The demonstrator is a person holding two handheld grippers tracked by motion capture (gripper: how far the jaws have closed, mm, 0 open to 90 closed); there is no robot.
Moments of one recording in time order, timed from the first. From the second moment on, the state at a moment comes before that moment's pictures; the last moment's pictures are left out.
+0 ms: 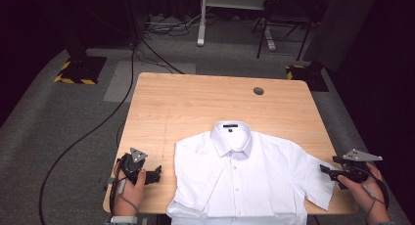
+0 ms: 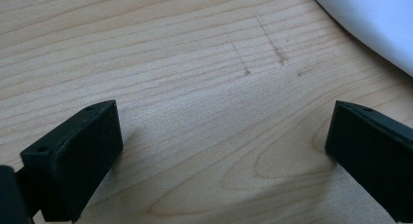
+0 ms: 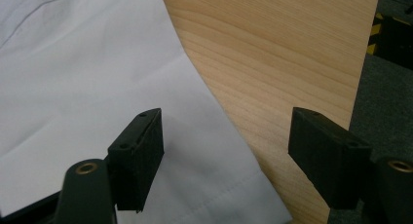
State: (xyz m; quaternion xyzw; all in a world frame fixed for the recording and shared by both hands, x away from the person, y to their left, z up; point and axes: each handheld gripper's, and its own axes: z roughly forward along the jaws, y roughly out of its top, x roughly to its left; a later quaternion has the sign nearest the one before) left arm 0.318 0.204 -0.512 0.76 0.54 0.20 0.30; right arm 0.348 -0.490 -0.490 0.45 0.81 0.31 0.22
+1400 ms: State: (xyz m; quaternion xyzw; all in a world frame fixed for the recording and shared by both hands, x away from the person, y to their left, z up) left arm 0.318 0.204 -0.512 0.76 0.54 0.20 0.30; right arm 0.326 -0.457 -0.432 0.43 0.80 0.35 0.23
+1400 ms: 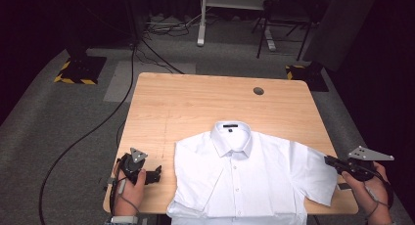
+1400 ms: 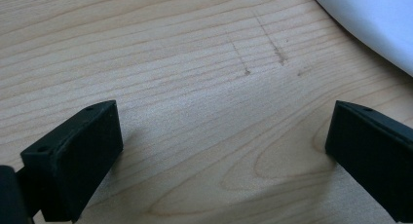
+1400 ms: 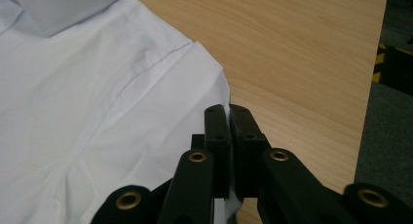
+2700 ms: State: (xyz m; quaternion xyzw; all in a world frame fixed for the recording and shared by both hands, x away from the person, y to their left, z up) left arm 0.318 0.204 -0.512 0.76 0.54 0.20 0.30; right arm 0.325 -0.354 -0.377 0.32 0.83 0.41 0.20
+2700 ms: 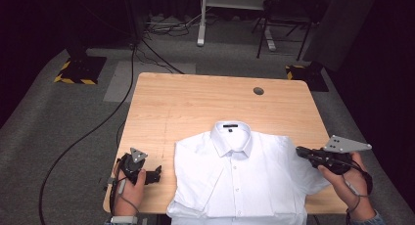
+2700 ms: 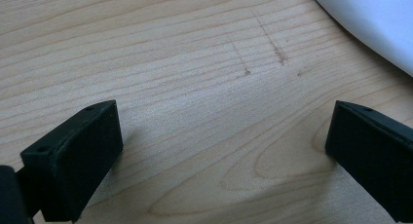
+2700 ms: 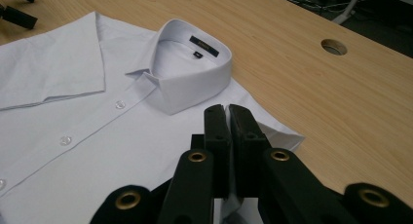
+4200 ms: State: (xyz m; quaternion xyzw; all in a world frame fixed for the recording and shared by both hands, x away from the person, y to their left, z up) left arm 0.318 0.204 -0.512 0.76 0.54 0.20 0.30; right arm 0.339 -0.277 -0.402 0.28 0.87 0.38 0.13
